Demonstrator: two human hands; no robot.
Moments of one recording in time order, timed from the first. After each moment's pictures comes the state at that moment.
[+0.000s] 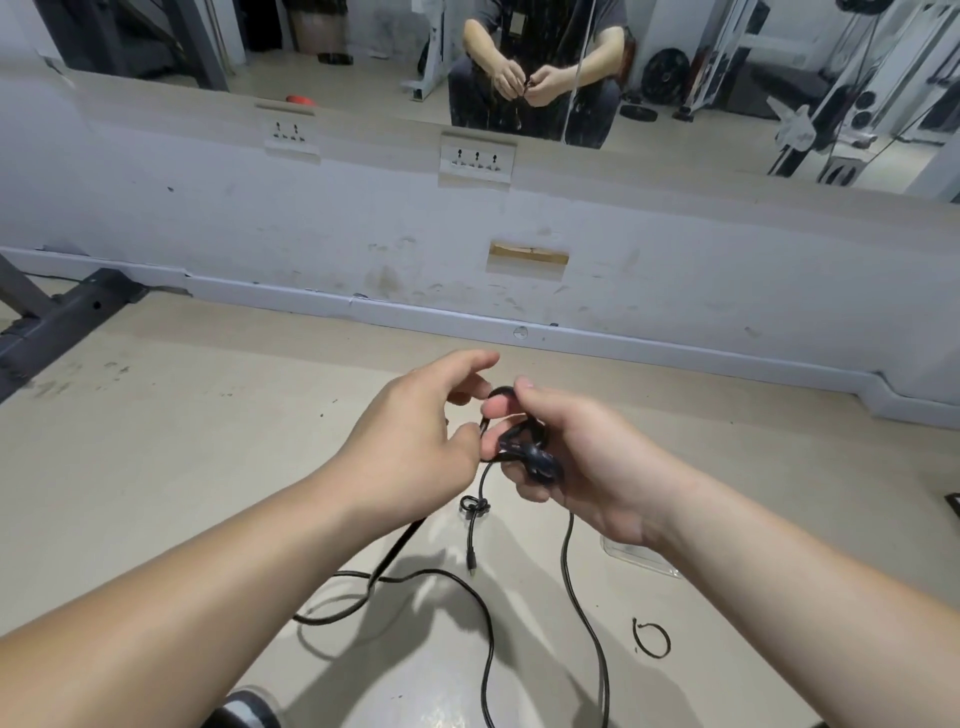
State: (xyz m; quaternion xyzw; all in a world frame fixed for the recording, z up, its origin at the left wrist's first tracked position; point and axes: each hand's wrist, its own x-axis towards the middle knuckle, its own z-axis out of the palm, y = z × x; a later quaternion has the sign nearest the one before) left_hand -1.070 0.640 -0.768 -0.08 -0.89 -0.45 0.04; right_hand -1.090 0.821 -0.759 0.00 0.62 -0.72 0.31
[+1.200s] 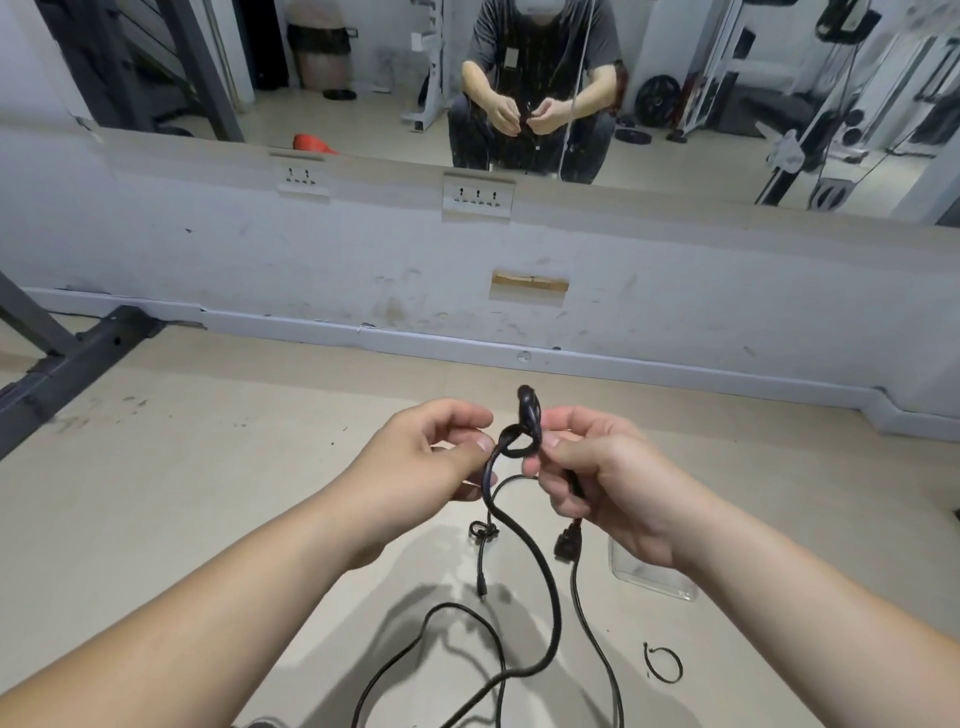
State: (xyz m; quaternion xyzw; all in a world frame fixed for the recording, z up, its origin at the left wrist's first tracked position) left_hand -1.068 0.634 -0.748 0.03 -0.73 -0.68 -0.10; right_hand -1.089 0.839 -0.751 -0.01 0.62 -0.75 0.23
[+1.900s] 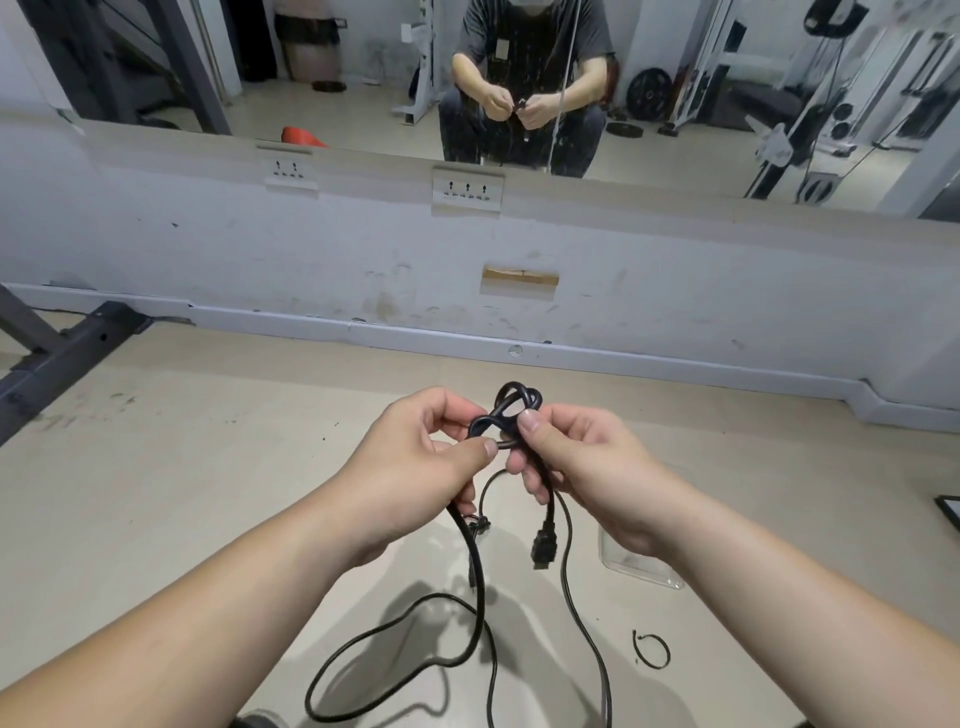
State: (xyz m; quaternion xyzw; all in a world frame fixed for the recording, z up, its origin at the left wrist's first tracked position) left_hand -1.061 0.645 -0.743 0.00 -0.74 -0.67 -0.07; right_hand -1.084 0.837 -0.751 -0.08 0.71 -0.68 0.17
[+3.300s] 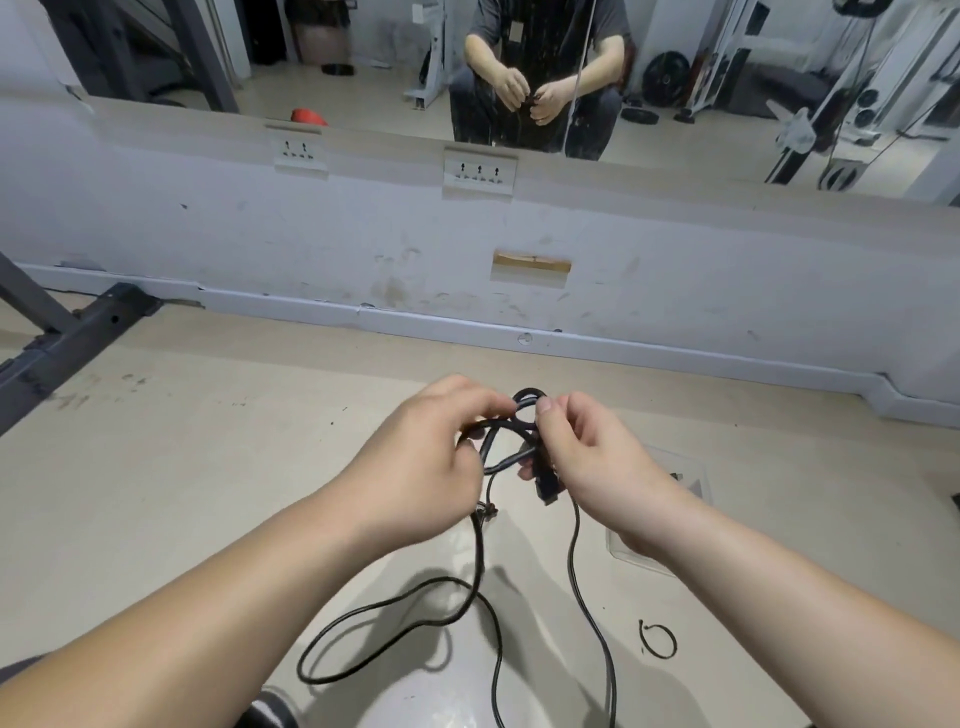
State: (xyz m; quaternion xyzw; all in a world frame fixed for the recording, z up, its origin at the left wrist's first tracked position) left_hand -1.061 0.638 -0.756 -0.14 -0.89 -0.43 0.03; right_hand -1.082 0.826 -0.773 -0.02 0.80 -0.59 0.09
